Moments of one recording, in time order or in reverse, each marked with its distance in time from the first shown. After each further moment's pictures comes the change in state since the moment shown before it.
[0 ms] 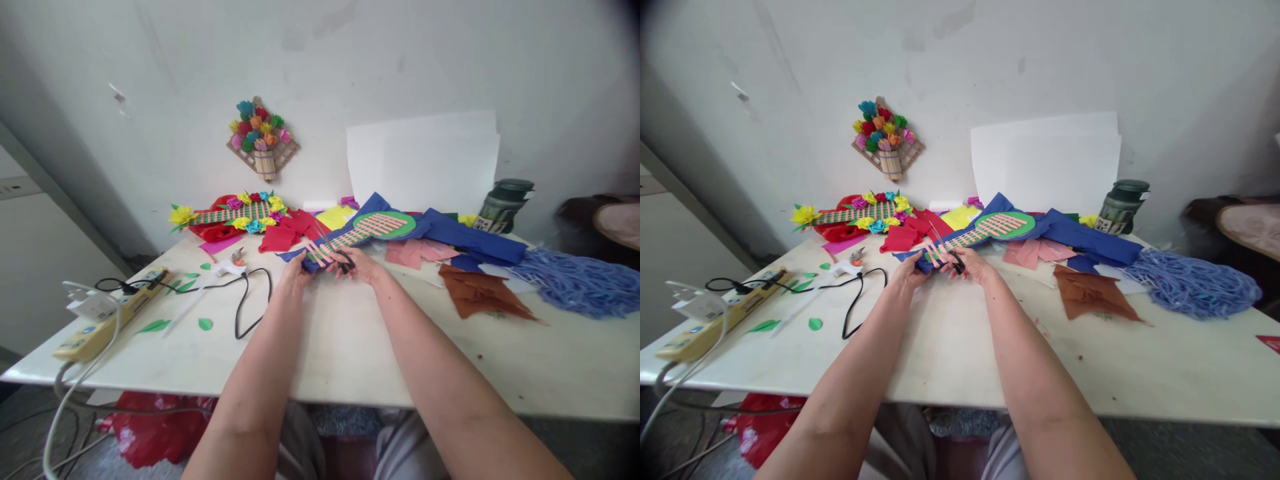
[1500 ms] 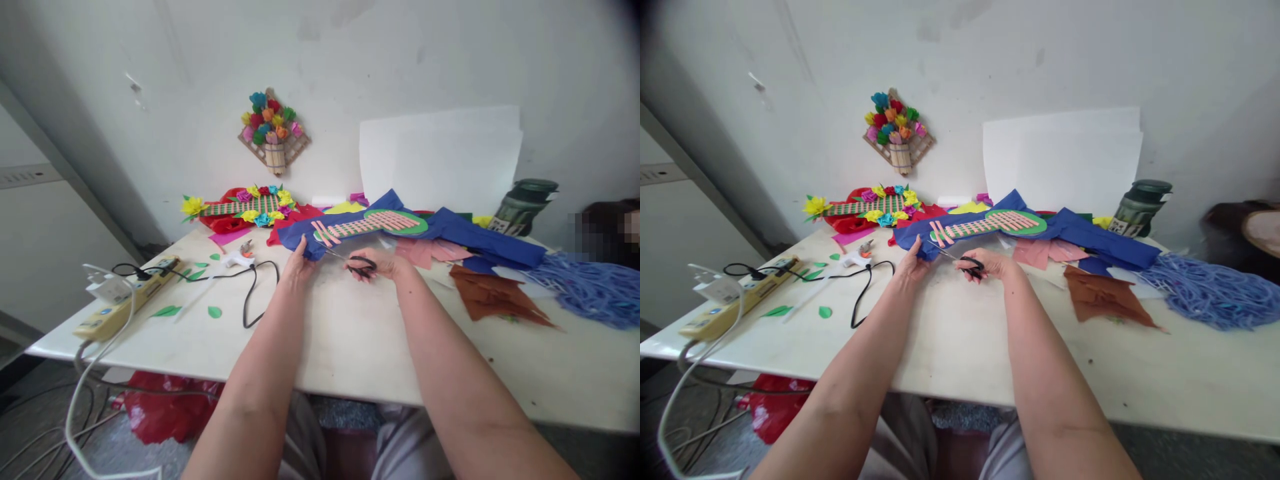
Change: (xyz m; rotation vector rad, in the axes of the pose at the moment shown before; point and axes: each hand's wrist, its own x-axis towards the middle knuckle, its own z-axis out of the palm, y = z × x) left_hand 0.001 0.006 -0.014 -0.093 -0.215 0.191; right_hand -0.017 -0.018 -0.017 -0.320 -0.271 0.115
